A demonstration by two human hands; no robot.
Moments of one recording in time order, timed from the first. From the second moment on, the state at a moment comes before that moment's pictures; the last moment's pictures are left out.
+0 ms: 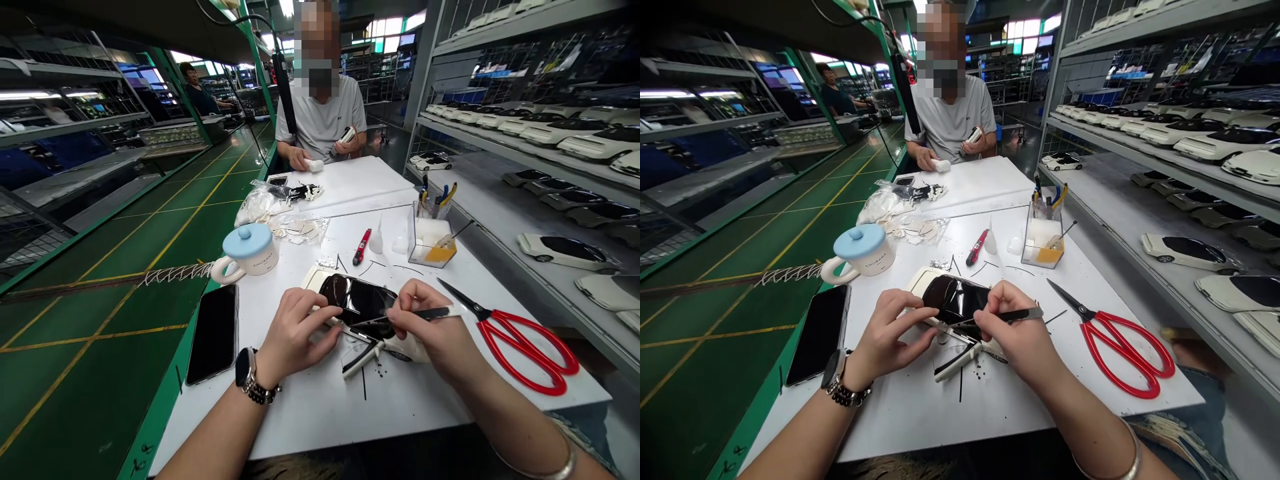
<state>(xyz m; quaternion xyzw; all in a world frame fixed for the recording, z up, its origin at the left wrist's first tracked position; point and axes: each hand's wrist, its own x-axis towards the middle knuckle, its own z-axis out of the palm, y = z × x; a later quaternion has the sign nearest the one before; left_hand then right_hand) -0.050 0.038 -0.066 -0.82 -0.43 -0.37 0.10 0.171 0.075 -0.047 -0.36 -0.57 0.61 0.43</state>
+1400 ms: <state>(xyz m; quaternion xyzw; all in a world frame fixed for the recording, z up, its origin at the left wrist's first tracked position) -0.052 0.040 -0.071 -0.79 -0.47 -0.37 0.10 0.175 0.061 -0.039 -0.16 -0.97 -0.01 0.21</state>
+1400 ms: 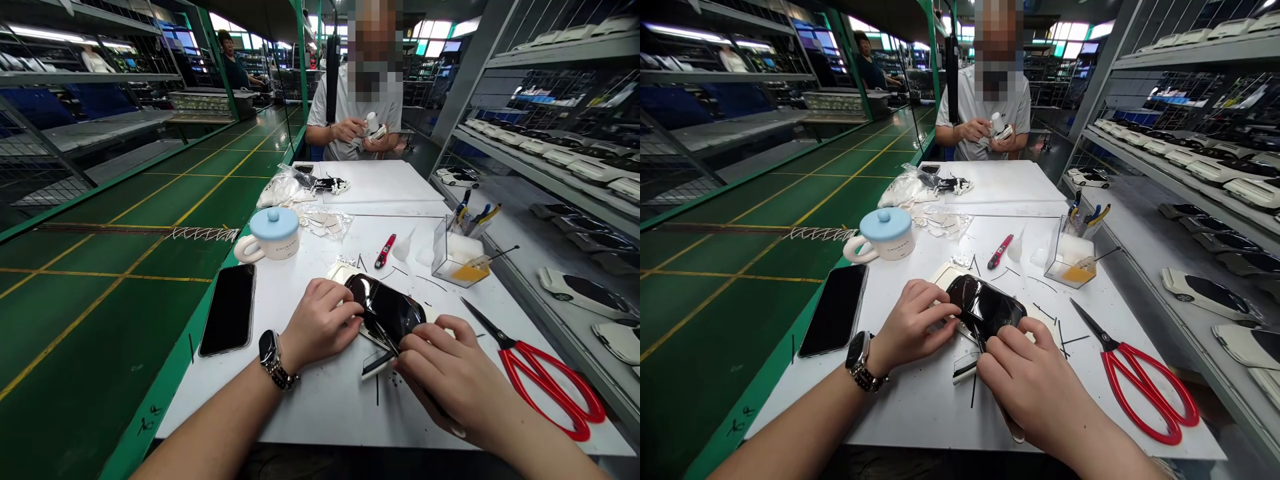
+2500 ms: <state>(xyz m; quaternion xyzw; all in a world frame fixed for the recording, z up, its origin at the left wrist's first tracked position) -0.037 0.043 -0.086 -0.80 -0.42 -0.42 0.11 0.184 0.062 -0.009 -0.19 -0.93 0.21 0.24</state>
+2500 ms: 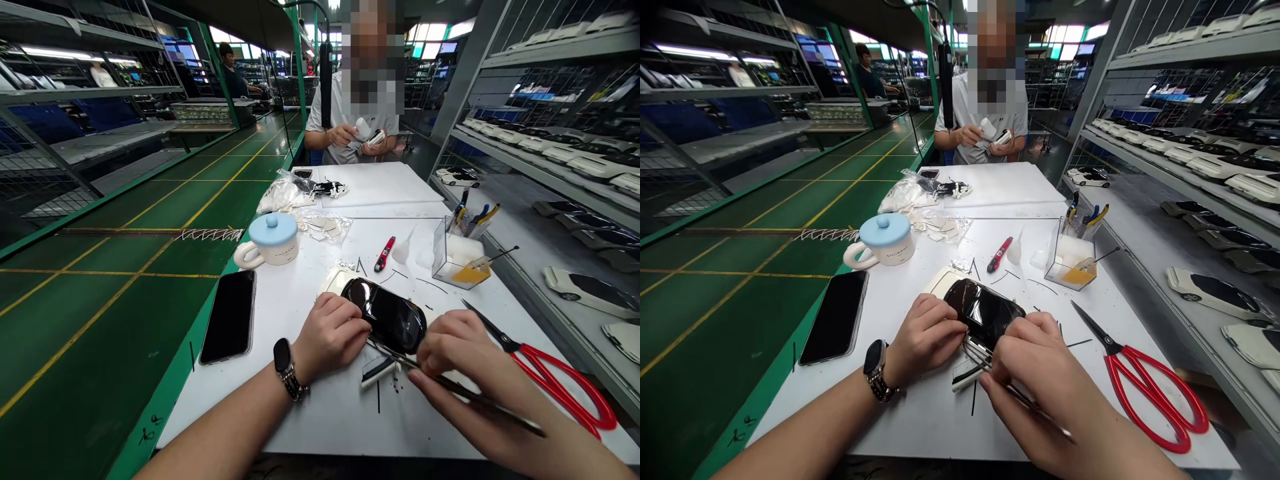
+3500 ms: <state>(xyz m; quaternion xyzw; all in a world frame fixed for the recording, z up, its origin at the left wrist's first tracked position) -0.028 0.028 -0.072 -0.77 -0.40 -0.48 0.12 0.084 0.235 -0.054 -0.40 -0.82 0.37 0.20</state>
